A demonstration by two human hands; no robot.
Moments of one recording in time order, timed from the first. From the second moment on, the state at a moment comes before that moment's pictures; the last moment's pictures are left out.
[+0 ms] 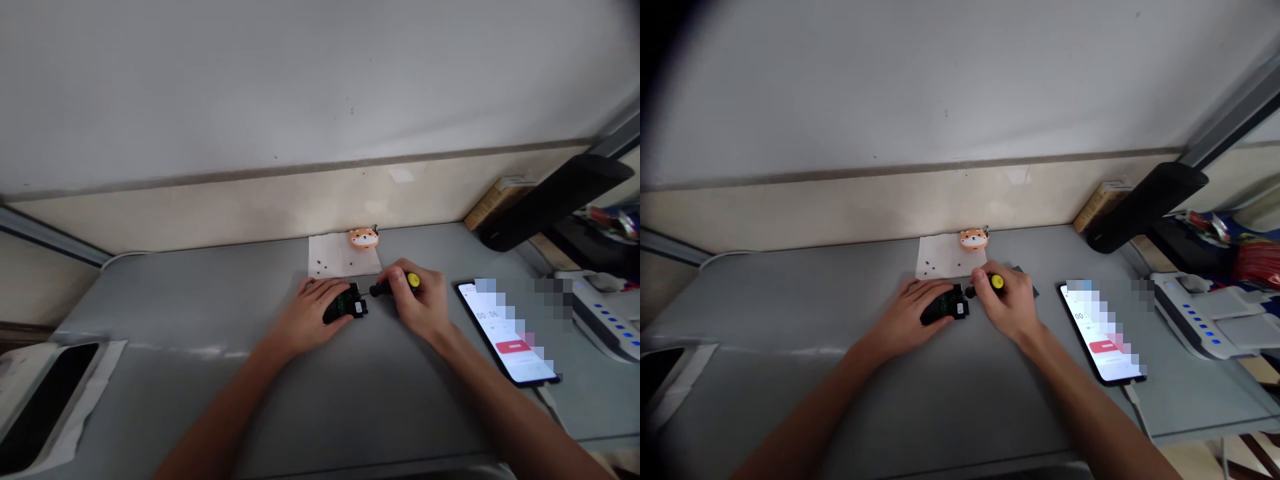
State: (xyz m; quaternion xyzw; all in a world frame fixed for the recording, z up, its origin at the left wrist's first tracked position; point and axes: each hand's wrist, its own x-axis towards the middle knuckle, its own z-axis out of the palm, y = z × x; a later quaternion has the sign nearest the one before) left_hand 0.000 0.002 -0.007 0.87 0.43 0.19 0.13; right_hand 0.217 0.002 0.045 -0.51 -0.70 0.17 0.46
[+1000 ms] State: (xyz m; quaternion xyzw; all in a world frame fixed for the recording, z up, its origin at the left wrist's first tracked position) left_hand -0.001 0.005 -0.009 0.88 0.40 0.21 0.12; right_hand 0.188 0.027 0.056 -0.47 -0.73 0.22 0.46
